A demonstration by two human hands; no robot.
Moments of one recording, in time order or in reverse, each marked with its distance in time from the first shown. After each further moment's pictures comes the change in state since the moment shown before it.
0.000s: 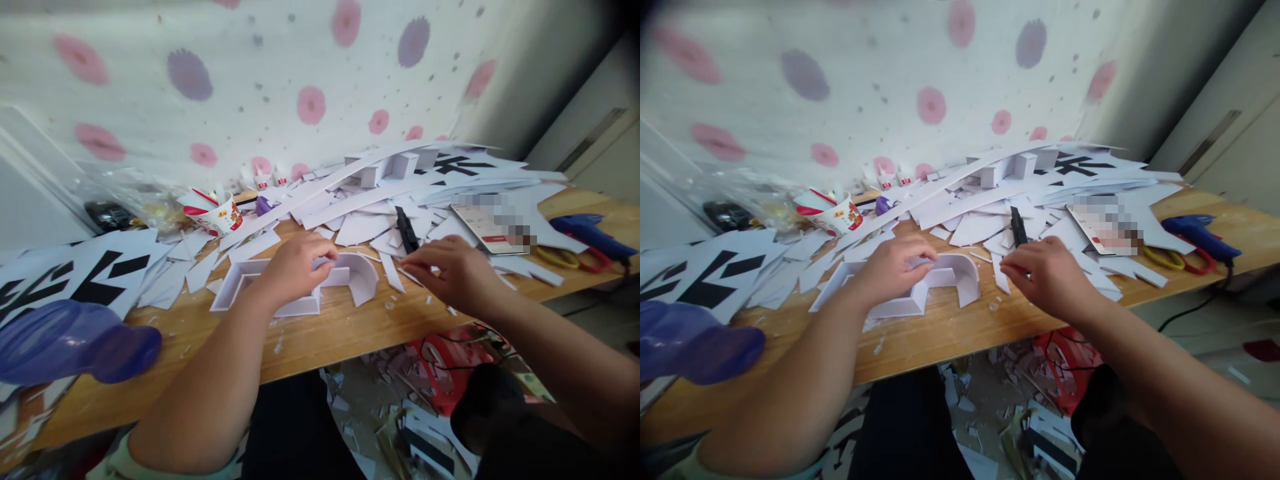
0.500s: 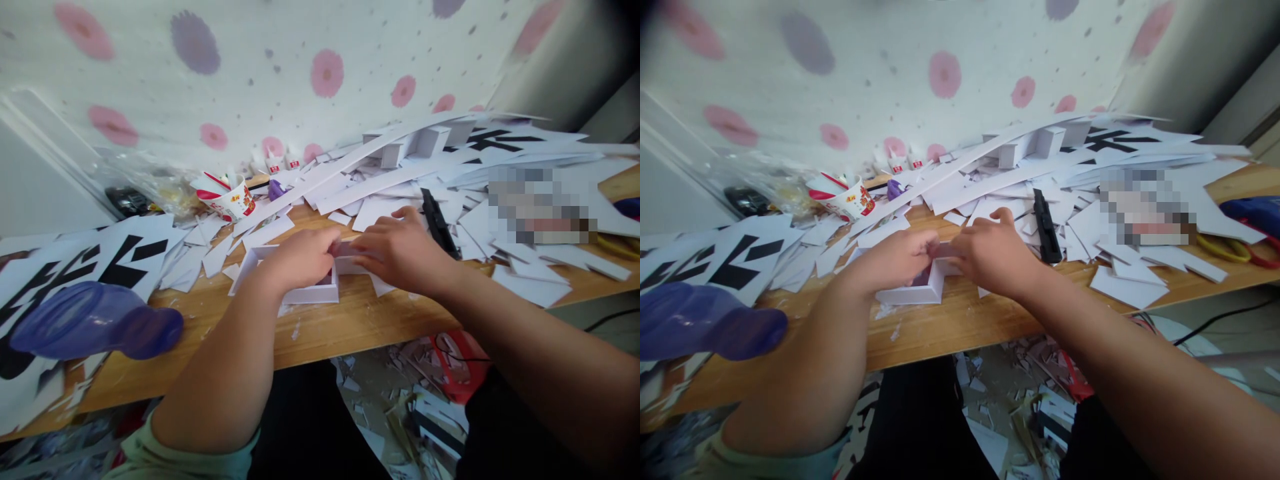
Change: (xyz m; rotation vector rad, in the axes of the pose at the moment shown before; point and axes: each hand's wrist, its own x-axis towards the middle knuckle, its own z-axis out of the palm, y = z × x) left_hand -0.003 0.002 -0.014 0.038 -0.303 -0.439; right_hand 0.069 -0.059 0.038 -0.112 -0.119 -0.112
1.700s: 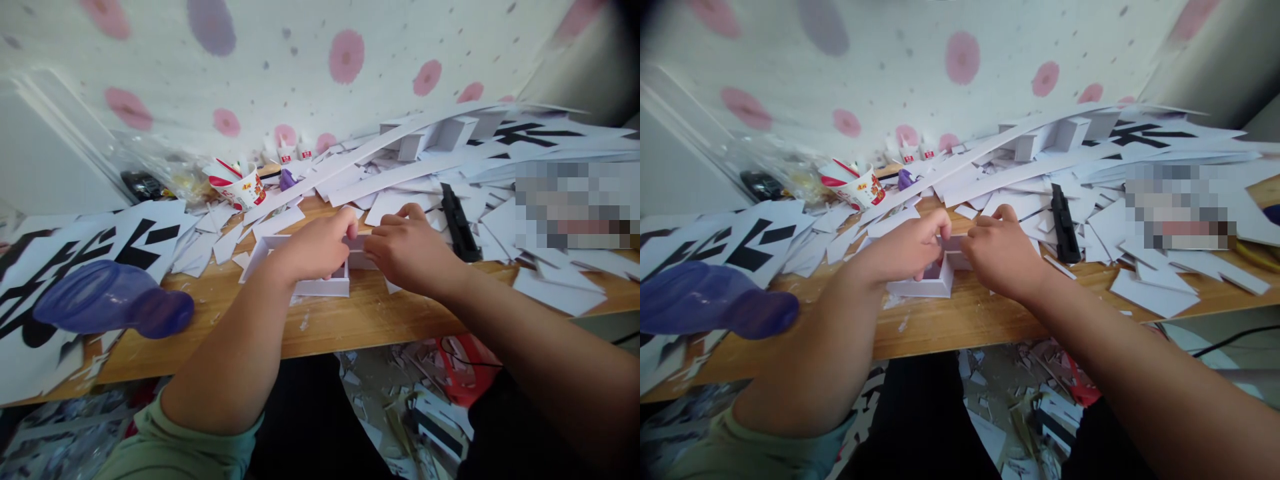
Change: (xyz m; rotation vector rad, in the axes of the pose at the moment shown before) left_hand -0.005 0.005 0.000 -0.165 -0.051 -0.079; right_hand 0.006 -0.008 0.012 -0.200 -0.043 -0.122
